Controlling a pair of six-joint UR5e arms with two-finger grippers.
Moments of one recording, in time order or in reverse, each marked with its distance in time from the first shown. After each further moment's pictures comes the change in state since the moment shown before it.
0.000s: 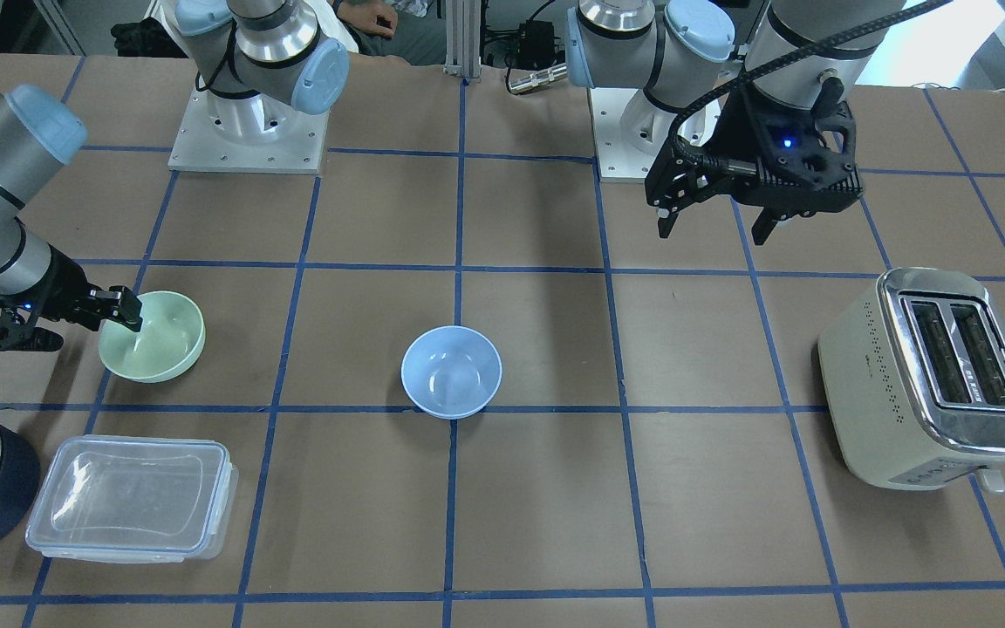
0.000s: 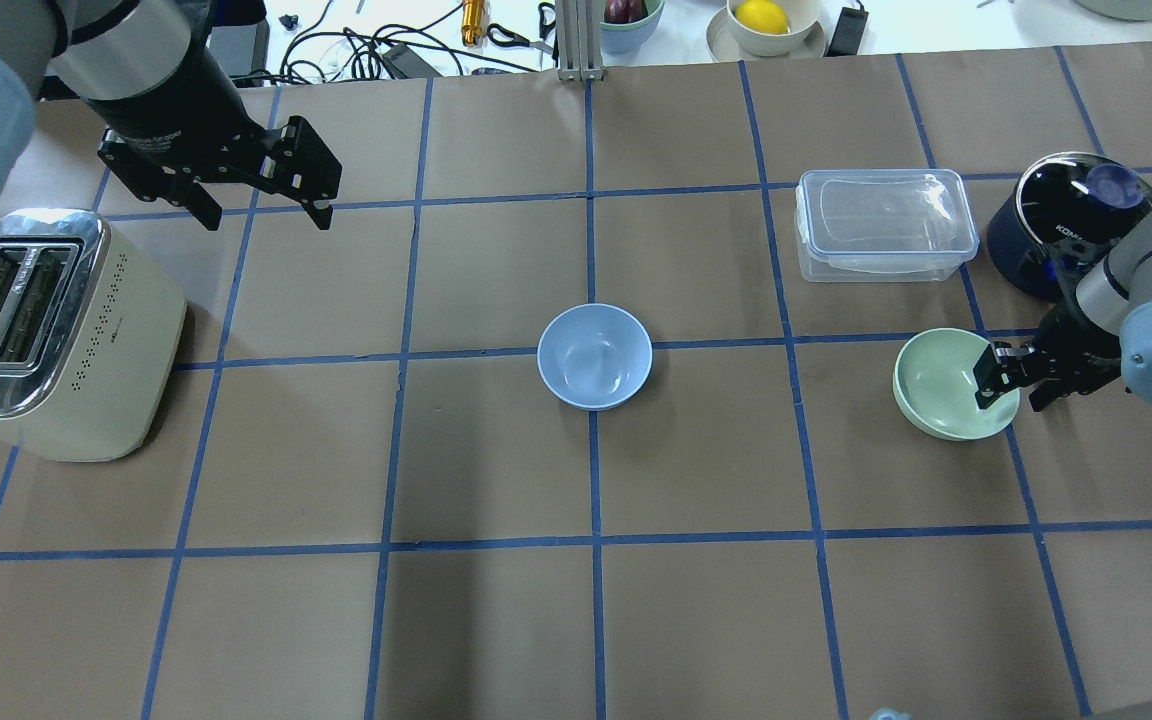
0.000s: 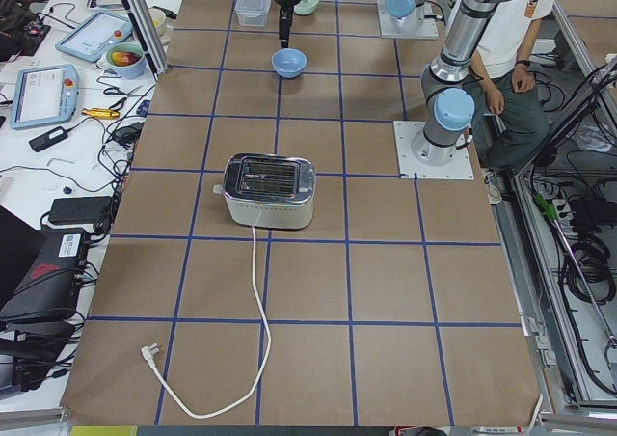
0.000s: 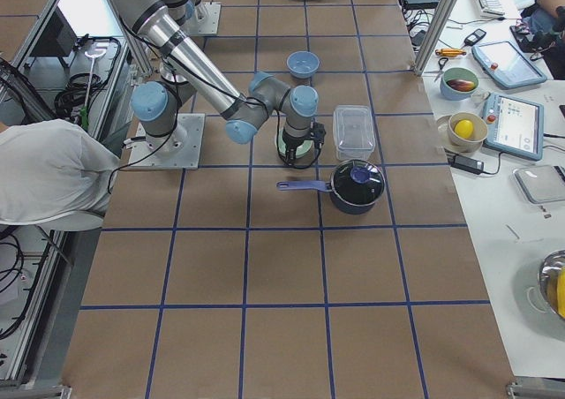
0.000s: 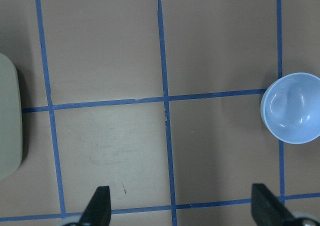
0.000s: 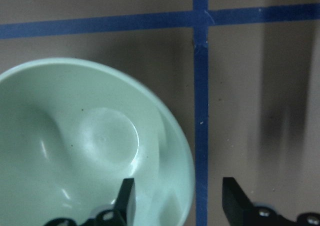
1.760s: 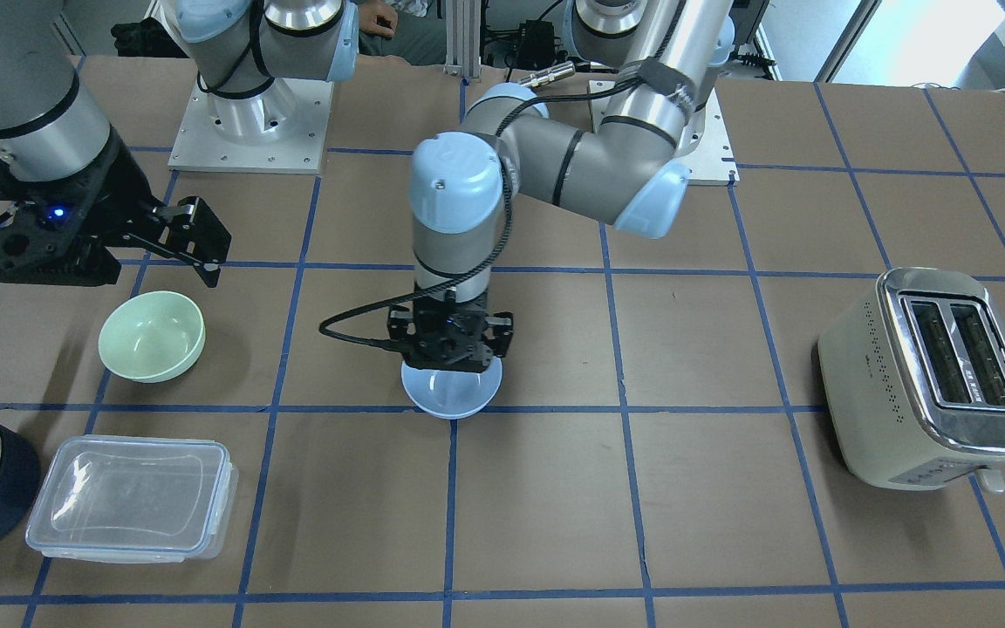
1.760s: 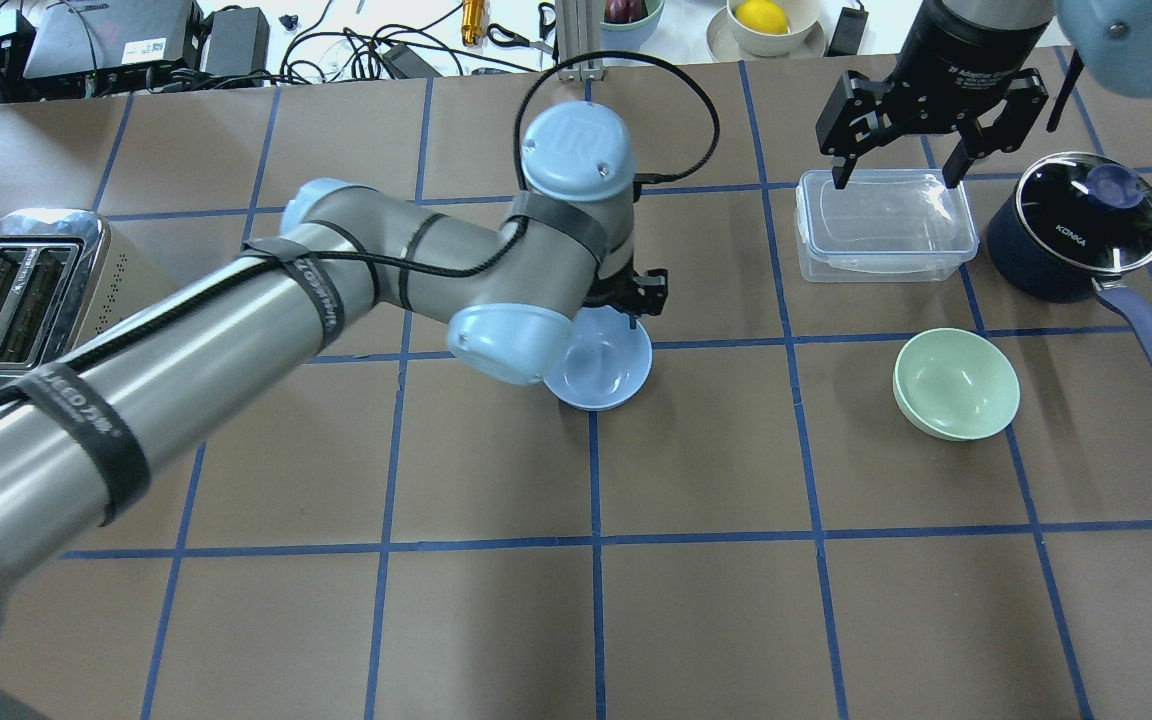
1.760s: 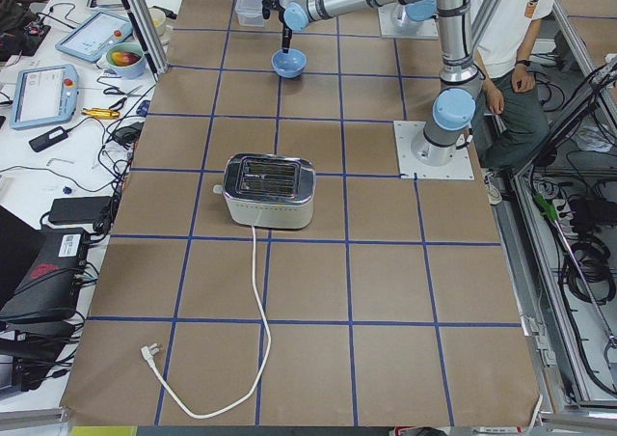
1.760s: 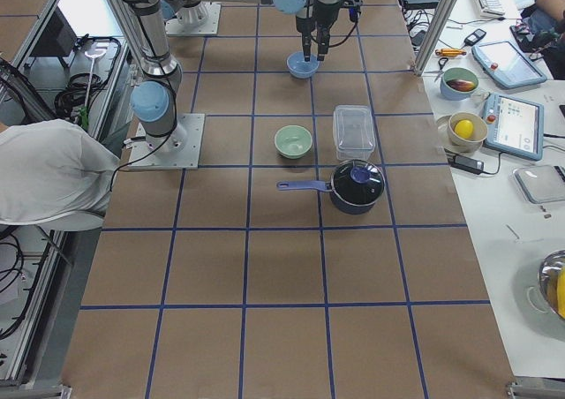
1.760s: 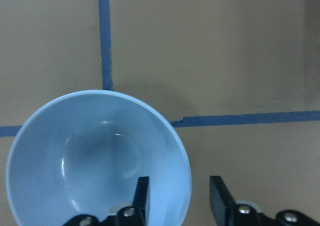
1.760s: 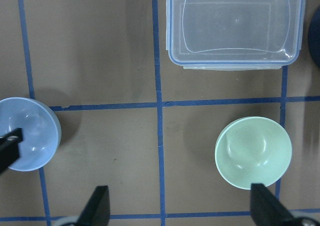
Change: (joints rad) left arm -0.388 -0.392 -0.113 0.545 0.008 -0.404; right arm 0.444 -0.078 -0.619 0.578 -0.005 0.418
